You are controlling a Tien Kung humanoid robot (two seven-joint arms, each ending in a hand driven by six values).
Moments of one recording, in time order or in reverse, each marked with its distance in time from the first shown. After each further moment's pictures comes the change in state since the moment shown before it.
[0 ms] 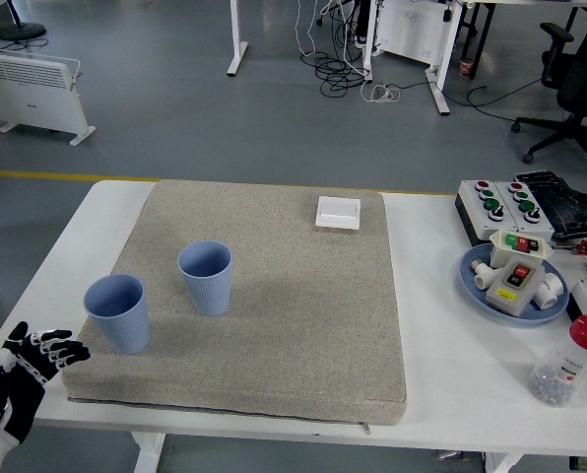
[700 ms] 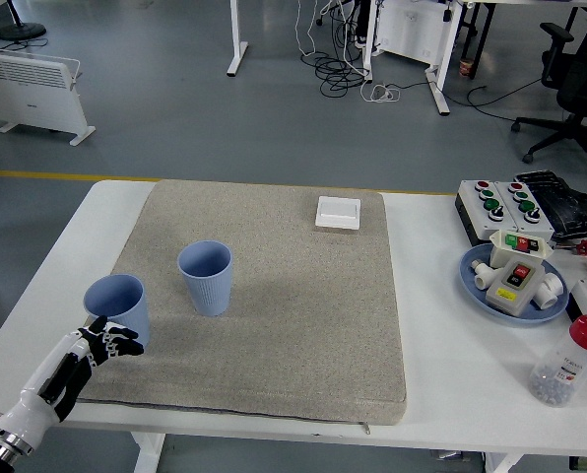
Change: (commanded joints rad) left arm -0.170 0.066 0.149 0.077 0.224 0.009 0.025; right arm 0.005 0.007 0.006 0.000 0.000 0.000 0.000
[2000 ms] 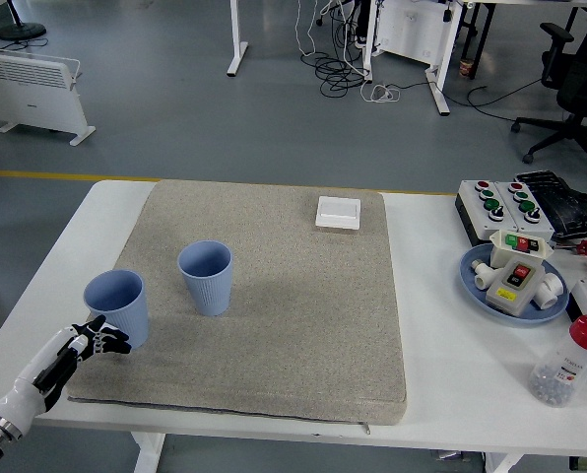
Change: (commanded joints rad) left arm -0.098 0.022 0.022 0.155 0.081 -0.010 0.004; right arm 0.006 0.005 0.000 0.000 -0.003 0.001 -0.001
